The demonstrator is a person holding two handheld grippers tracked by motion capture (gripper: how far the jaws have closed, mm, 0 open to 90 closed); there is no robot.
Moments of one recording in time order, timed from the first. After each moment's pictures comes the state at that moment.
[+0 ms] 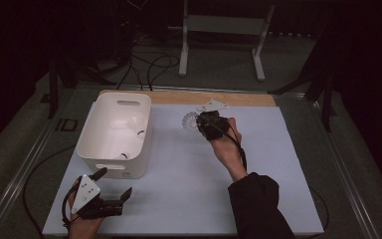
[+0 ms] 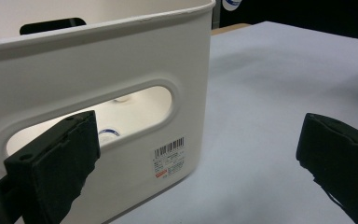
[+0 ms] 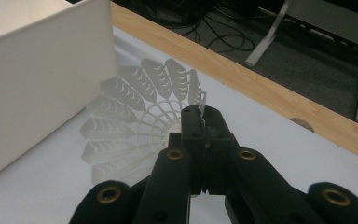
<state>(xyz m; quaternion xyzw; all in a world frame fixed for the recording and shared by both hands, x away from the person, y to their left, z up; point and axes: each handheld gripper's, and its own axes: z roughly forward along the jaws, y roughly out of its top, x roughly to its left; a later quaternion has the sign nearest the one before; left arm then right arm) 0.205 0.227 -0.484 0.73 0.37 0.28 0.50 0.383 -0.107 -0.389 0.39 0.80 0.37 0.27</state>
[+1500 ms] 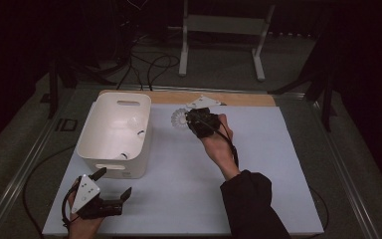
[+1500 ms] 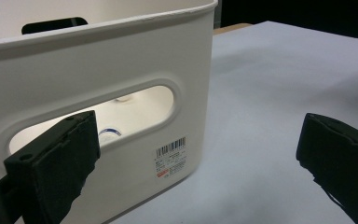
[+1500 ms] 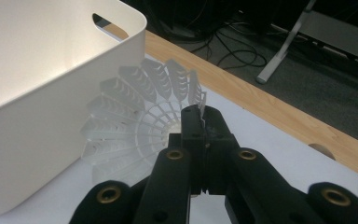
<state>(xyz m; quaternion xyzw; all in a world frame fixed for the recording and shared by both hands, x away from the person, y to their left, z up) 0.205 0.228 -0.484 0.73 0.37 0.29 0.50 0.379 -0.081 -0.372 0.37 0.80 0.40 0.27</state>
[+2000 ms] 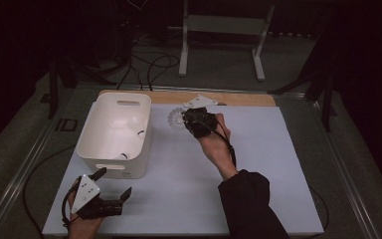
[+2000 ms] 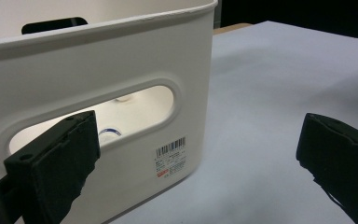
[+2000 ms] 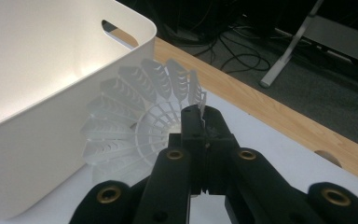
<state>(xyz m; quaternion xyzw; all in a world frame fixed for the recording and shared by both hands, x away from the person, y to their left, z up) 0.205 0.228 -0.484 0.73 0.37 0.28 0.50 0.376 -0.074 -0.368 0.36 0.80 0.40 0.27</state>
